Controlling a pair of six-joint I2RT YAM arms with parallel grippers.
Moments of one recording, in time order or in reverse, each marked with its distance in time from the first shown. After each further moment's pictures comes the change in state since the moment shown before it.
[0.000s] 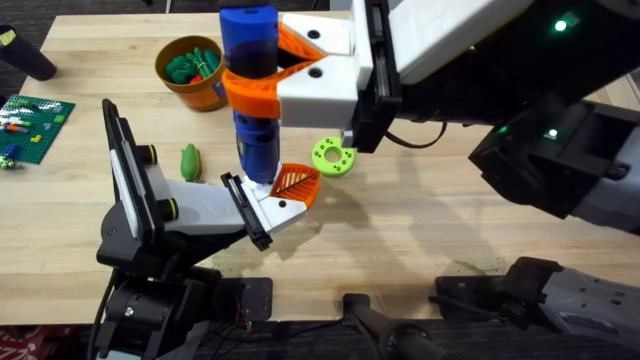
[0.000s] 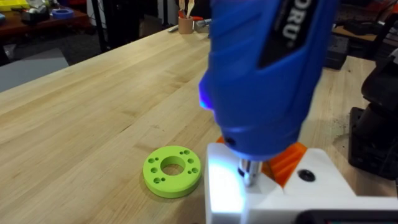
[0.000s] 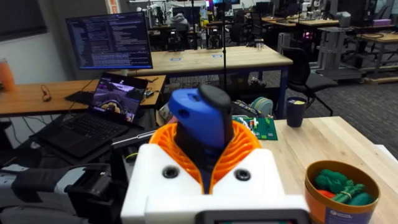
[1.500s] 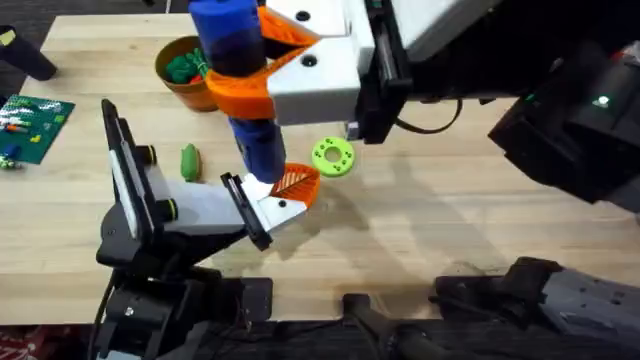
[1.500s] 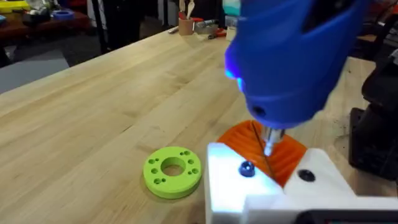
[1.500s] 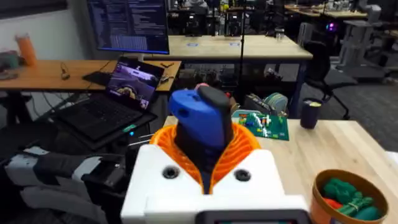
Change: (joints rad) left arm -0.001 0.004 0.000 0.007 0.002 0.000; right arm 0.000 0.000 0.142 -0.213 -0.095 -0.097
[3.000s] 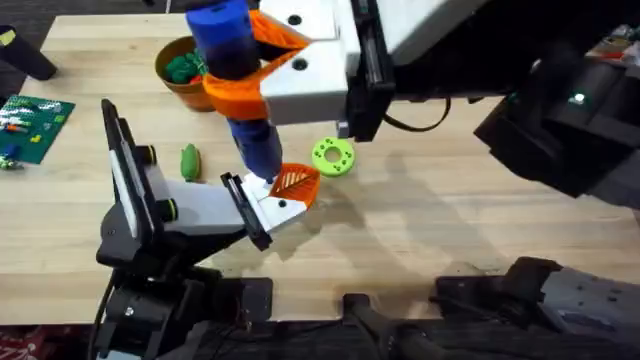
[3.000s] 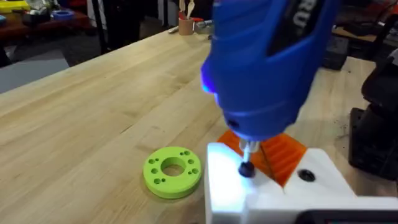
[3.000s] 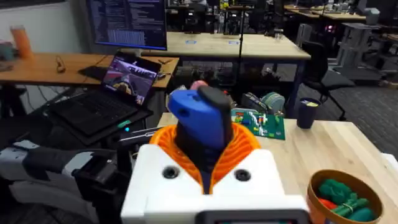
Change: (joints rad) left arm 0.000 0.000 0.000 0.000 0.000 0.000; right arm 0.000 0.036 0.001 0.022 -0.004 -0.034
